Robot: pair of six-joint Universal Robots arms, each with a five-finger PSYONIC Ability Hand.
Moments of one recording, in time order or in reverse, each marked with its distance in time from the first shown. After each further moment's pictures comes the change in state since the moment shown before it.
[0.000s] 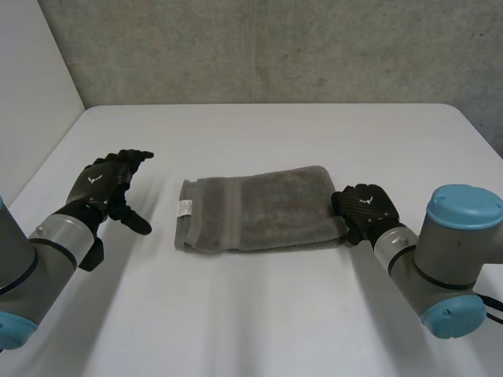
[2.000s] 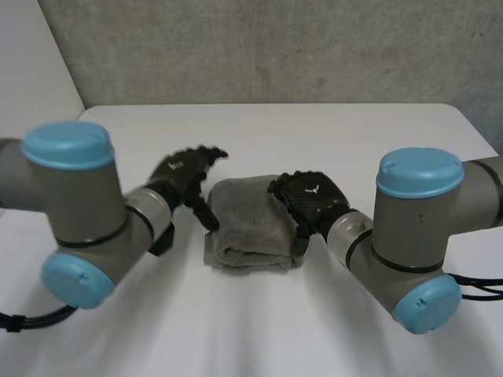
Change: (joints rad) left arm -0.341 -0.246 0.506 -0.393 -0.170 -0.048; right arm 0.228 -0.049 -0.237 0.329 0.014 0.093; left_hand 0.000 0.000 -0.001 0.000 0.000; right_hand -0.615 -0.603 -0.608 -0.591 -0.597
